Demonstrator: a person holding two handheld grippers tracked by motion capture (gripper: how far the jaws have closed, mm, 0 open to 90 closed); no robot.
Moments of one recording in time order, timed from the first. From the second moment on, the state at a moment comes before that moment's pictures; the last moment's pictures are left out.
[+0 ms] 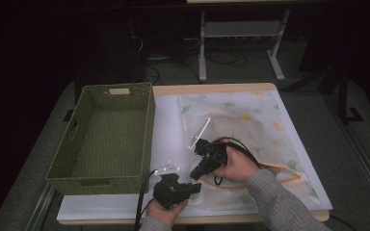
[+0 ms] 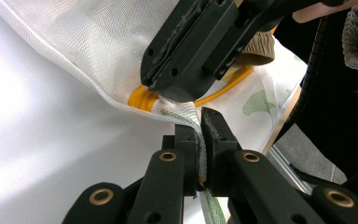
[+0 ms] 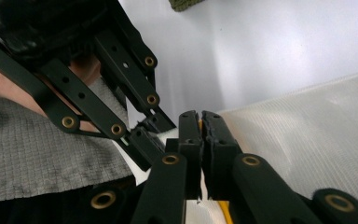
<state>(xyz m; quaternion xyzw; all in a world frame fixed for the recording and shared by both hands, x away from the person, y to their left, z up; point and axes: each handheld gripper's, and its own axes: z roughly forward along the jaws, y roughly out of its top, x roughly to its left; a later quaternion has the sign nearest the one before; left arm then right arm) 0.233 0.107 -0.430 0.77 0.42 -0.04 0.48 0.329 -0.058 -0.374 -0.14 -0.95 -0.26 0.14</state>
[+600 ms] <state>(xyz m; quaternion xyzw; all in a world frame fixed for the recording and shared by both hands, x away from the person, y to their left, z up) 0.233 0.104 -0.431 0.77 0.42 -0.03 0.47 0.329 -0.047 -0.371 -0.13 -0.95 -0.25 0.13</state>
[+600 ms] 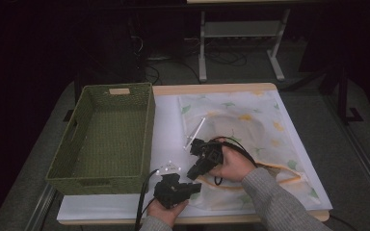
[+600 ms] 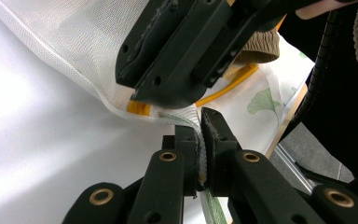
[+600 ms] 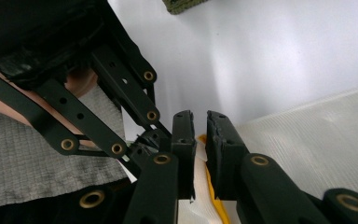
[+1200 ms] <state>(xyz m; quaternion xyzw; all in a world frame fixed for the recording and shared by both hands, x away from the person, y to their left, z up) 0.233 0.108 -0.427 0.77 0.42 -0.02 0.48 0.333 -0.062 -0.368 -0.15 -0.95 -0.25 0.13</state>
